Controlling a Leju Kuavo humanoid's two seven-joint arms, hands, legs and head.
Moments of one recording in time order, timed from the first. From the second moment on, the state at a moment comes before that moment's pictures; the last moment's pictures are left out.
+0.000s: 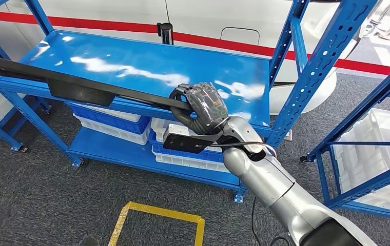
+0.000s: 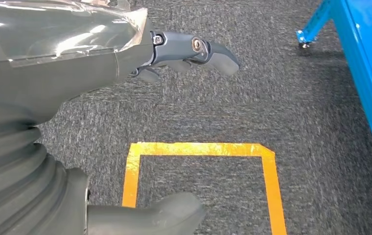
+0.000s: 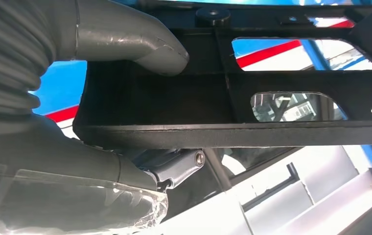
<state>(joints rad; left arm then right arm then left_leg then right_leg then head) -0.09 0.03 -0.37 -0.28 0.25 0.52 -0.55 -0.82 0.01 0.84 -1.14 0.59 -0.22 -0.19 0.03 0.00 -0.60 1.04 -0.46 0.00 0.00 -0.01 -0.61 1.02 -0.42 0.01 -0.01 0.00</state>
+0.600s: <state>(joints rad) -0.09 0.03 -0.37 -0.28 0.26 0.52 -0.56 -0.82 0.01 0.85 -1.14 0.59 -0.22 -0.19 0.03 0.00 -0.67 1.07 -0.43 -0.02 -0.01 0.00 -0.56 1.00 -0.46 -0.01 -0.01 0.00</state>
